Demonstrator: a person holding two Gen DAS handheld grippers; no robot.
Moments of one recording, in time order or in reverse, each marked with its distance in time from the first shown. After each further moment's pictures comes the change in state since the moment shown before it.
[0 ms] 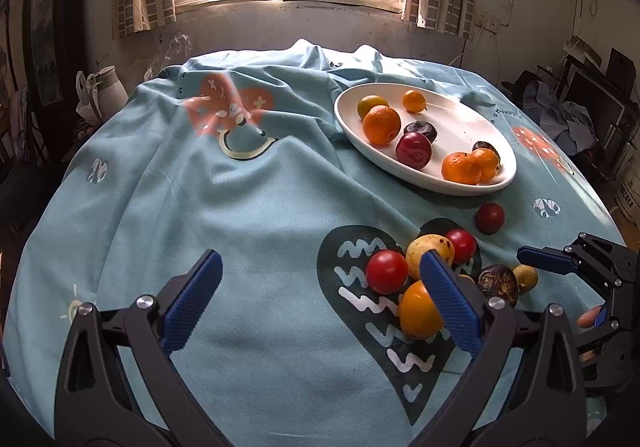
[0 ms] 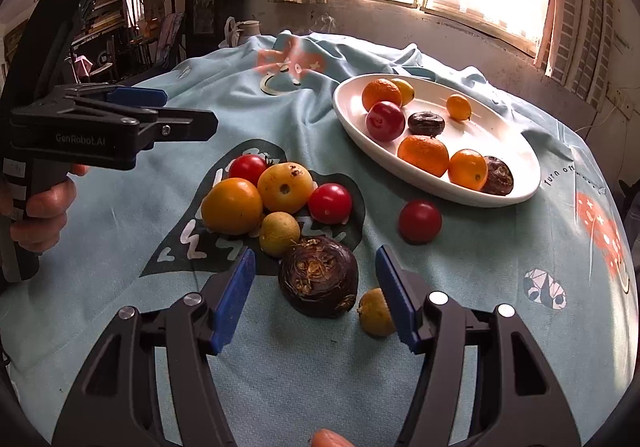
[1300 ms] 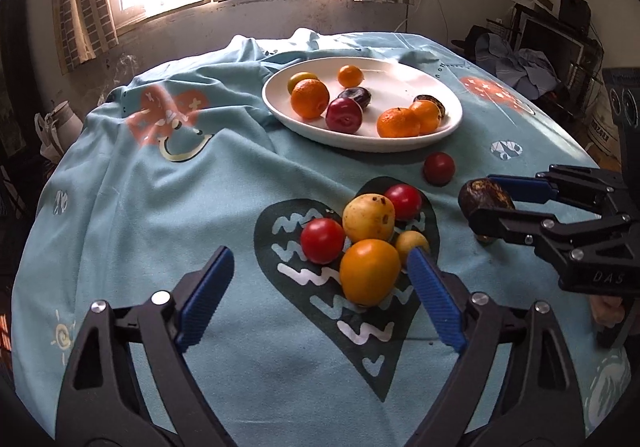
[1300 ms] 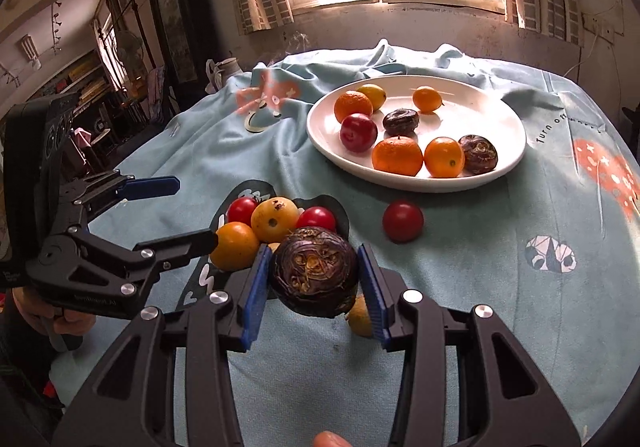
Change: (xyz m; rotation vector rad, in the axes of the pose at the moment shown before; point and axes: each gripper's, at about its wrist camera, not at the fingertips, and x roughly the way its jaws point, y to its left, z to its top) left arm 0.001 -0.043 -0.019 0.222 0.050 -0.110; right arm -0.020 -0.034 0.004 0.262 -0.055 0.087
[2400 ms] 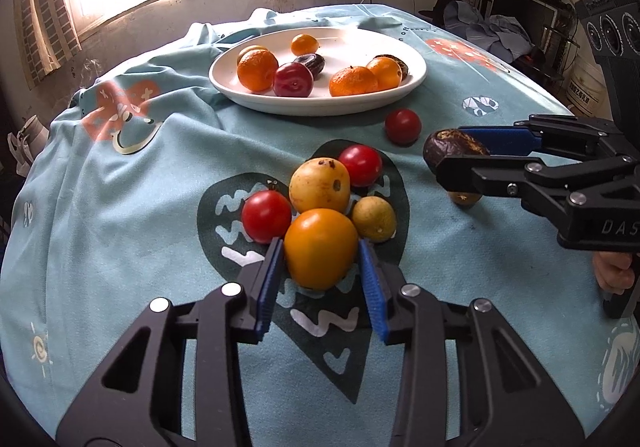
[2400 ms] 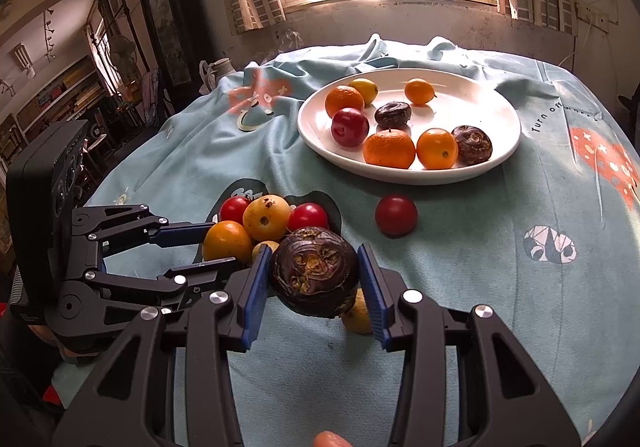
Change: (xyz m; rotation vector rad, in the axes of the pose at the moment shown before) left arm 0.023 -0.020 -0.010 0.078 0.062 -0.065; right arm 0.002 -0.006 -0.001 0.028 0.011 -0.004
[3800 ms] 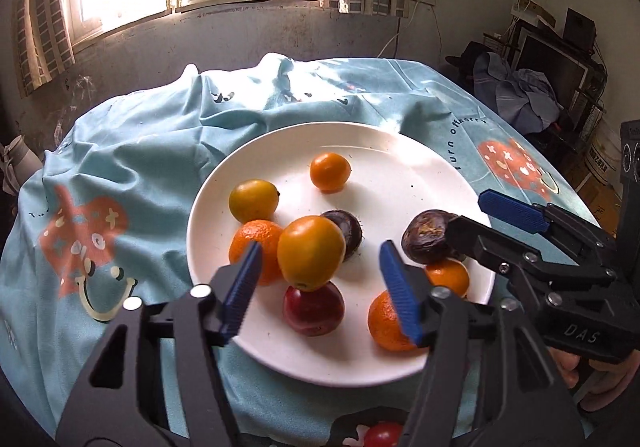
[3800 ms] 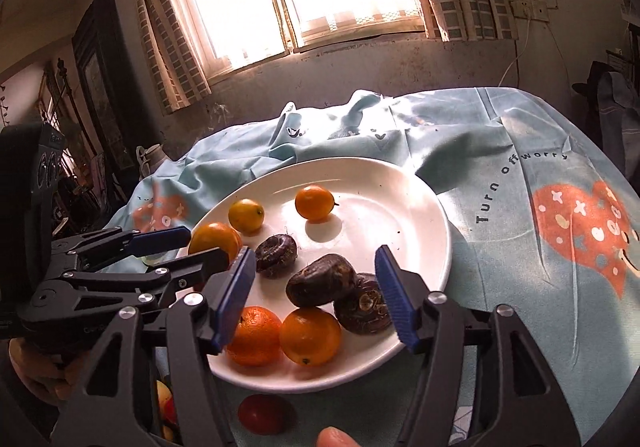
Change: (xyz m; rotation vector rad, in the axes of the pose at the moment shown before) left arm 0.067 0.030 0.158 -0.108 -0.111 0.019; right arm 0.032 -0.096 0.087 0.180 -0.222 -0.142
